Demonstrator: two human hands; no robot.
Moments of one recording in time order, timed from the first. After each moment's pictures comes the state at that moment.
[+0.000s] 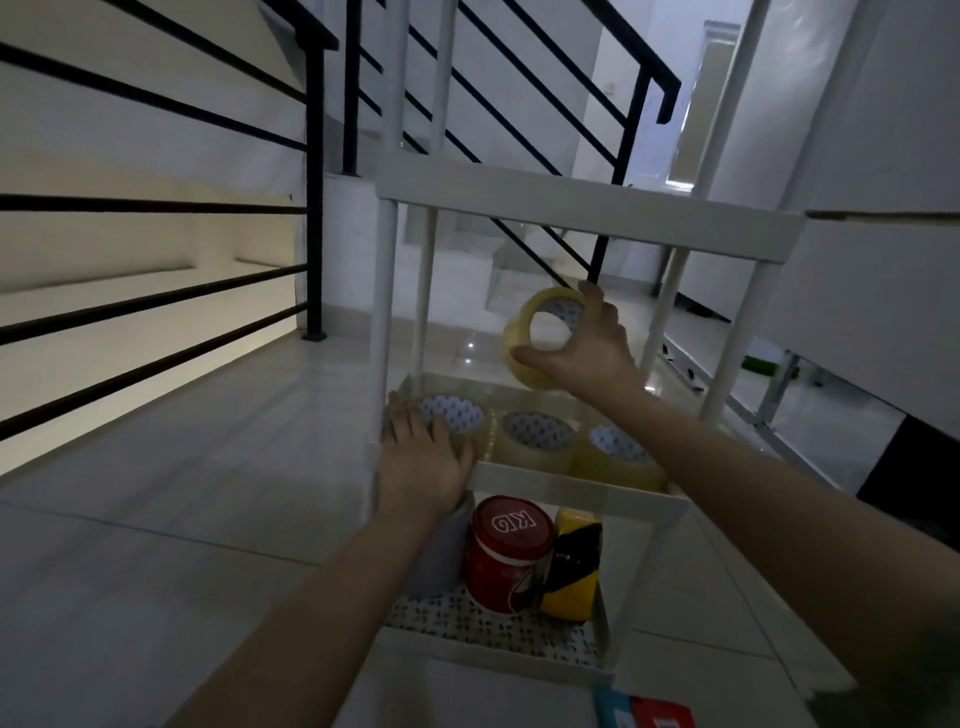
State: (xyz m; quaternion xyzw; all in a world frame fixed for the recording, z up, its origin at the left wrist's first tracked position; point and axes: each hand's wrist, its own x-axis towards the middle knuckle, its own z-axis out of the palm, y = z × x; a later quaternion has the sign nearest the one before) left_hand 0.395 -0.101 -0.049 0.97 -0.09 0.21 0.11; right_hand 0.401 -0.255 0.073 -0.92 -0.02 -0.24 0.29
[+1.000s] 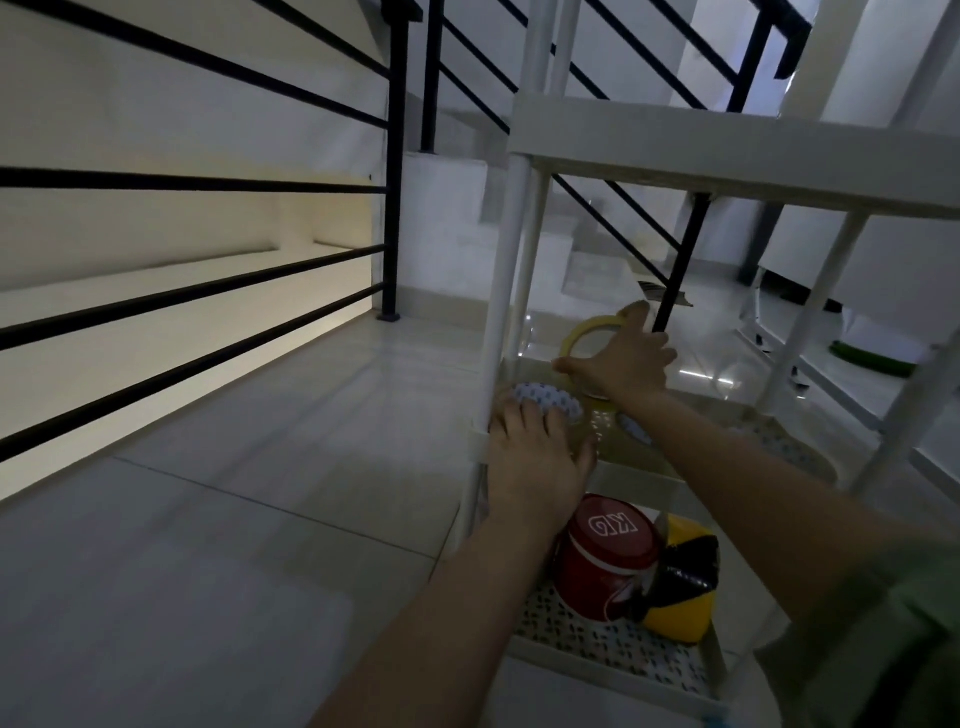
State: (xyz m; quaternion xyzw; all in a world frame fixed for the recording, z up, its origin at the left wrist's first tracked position) left_hand 0.395 -0.100 -0.056 0.94 -0.08 0.32 0.09; right_hand 0.466 -0.191 0.022 -0.92 0.07 -0.20 0.31
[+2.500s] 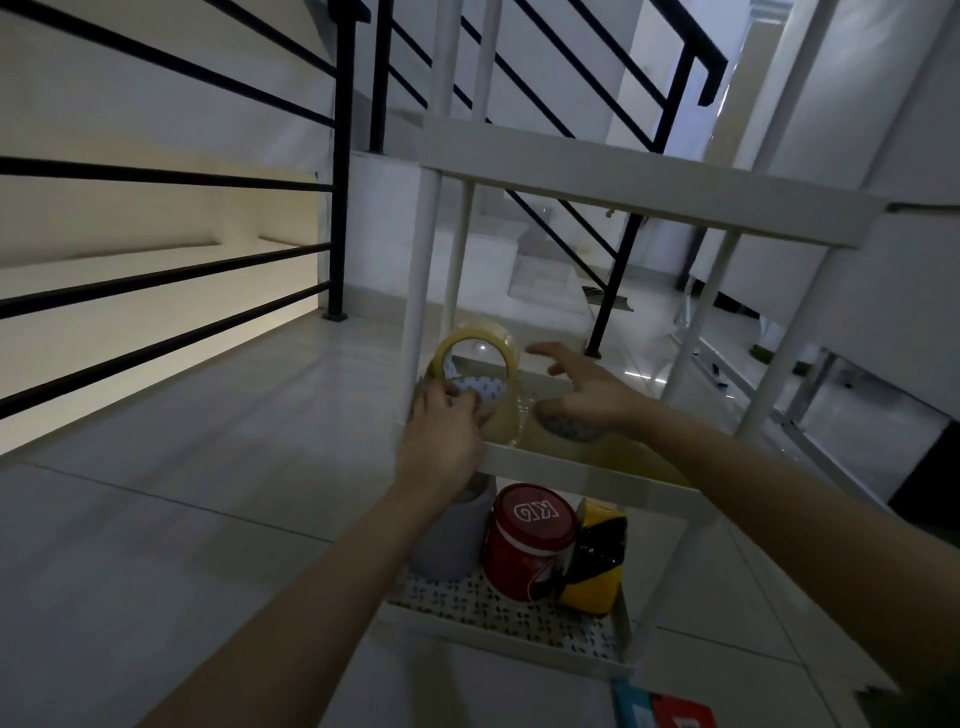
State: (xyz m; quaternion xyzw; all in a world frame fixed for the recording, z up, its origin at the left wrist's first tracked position) left_hand 0.396 -0.088 -0.037 0.93 -0.07 0.23 0.29; right_hand 0.408 -0.245 0.042 -0.96 -0.14 -0.01 0.23
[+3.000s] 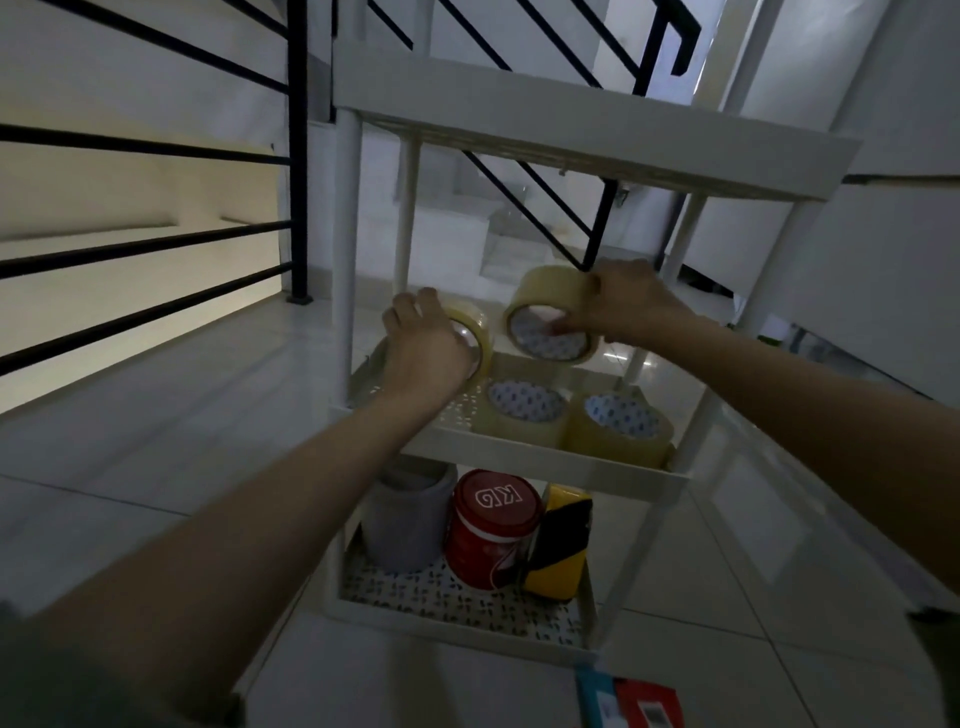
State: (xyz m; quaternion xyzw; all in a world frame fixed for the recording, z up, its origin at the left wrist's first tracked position) left_hand 0.411 -0.123 0.019 0.90 -0.04 0.22 0.37; right_hand 0.427 -0.295 0.094 -0.98 -0.05 -0.16 0.07
